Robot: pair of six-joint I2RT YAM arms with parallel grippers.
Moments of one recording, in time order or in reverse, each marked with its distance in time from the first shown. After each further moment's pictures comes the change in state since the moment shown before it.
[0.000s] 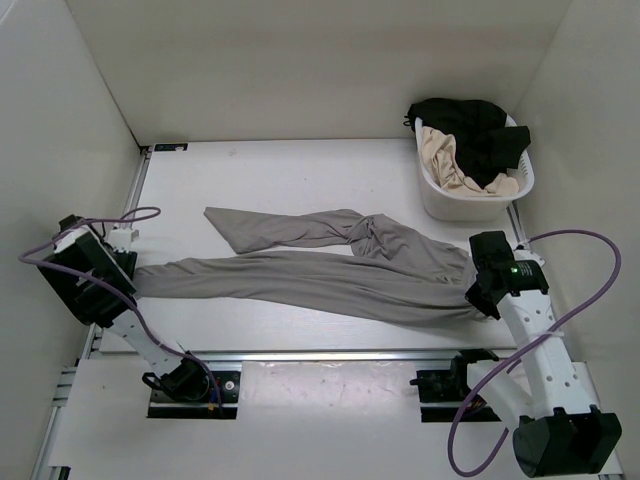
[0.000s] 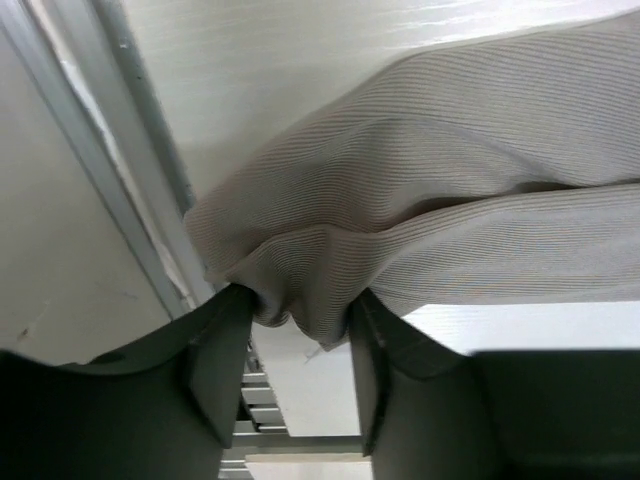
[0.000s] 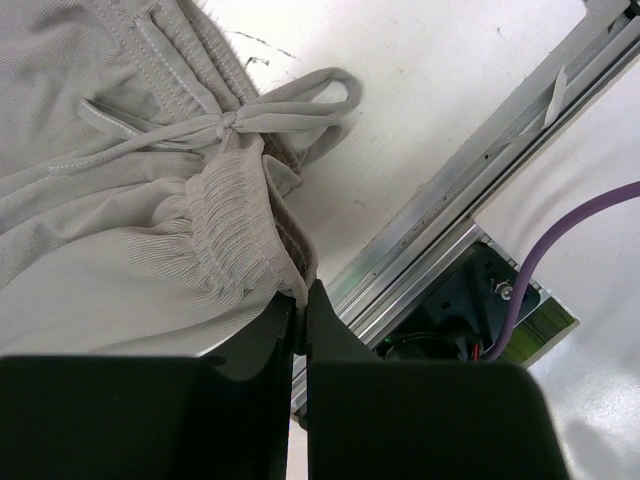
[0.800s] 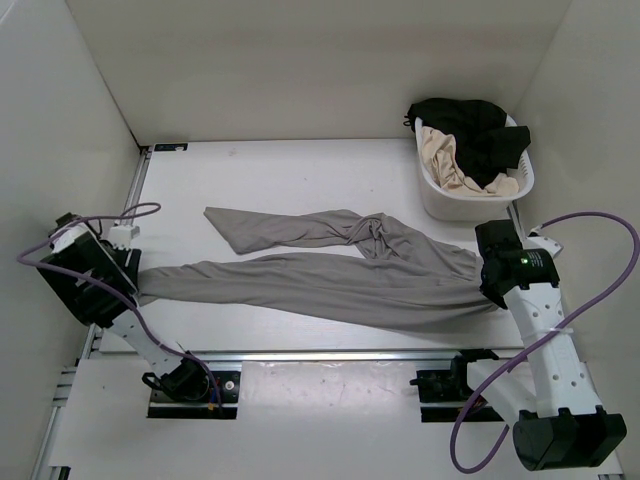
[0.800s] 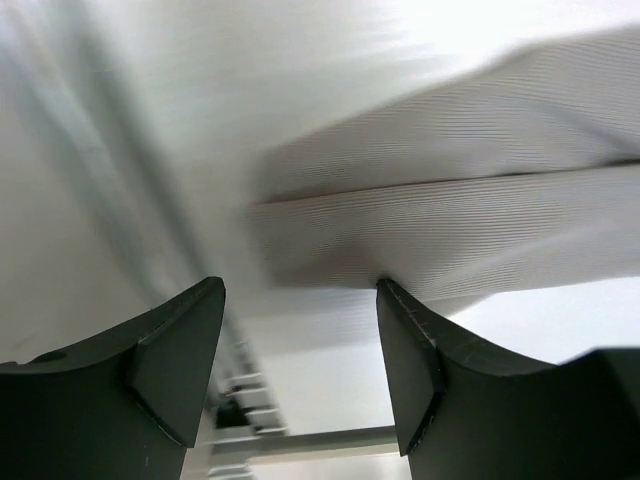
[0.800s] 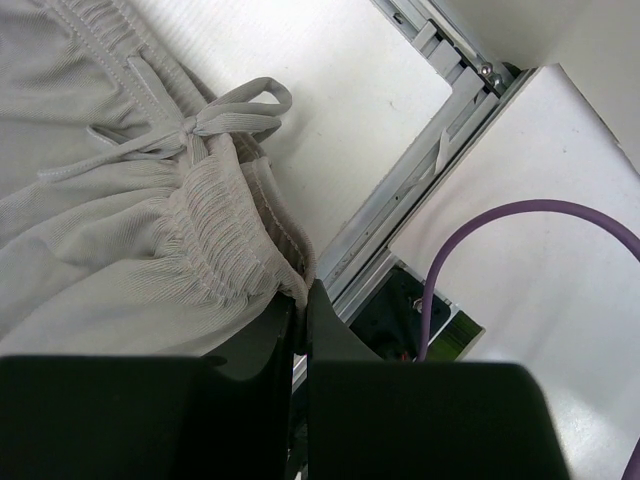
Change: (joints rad) left arm 0.008 -0.005 0.061 -0.066 0.058 0.040; right arm 0.000 0.035 0.159 -0.124 0.174 -0.053
